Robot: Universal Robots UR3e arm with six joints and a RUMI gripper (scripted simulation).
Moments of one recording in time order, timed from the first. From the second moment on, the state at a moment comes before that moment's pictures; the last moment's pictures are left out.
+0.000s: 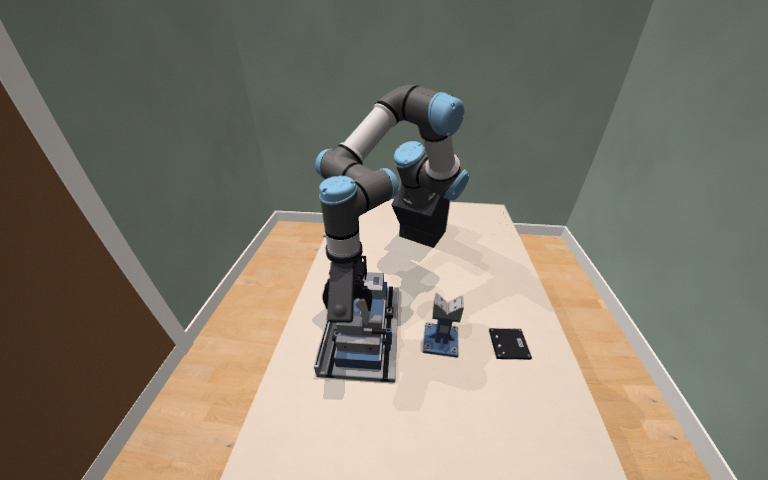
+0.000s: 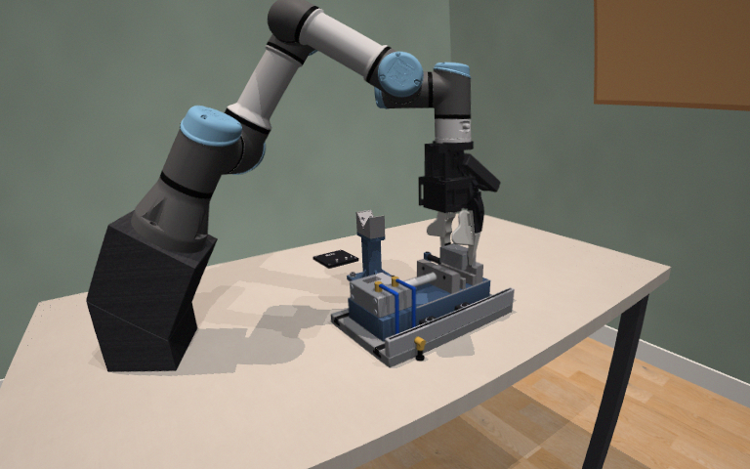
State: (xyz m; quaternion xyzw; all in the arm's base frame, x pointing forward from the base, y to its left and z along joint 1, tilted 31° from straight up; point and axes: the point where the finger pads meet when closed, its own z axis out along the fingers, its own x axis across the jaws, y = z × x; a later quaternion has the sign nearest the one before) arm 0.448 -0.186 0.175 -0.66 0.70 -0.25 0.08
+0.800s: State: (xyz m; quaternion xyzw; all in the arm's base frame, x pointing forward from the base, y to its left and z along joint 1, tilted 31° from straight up) arm 0.451 -0.188 0.169 -0.66 0.70 -0.25 0.08
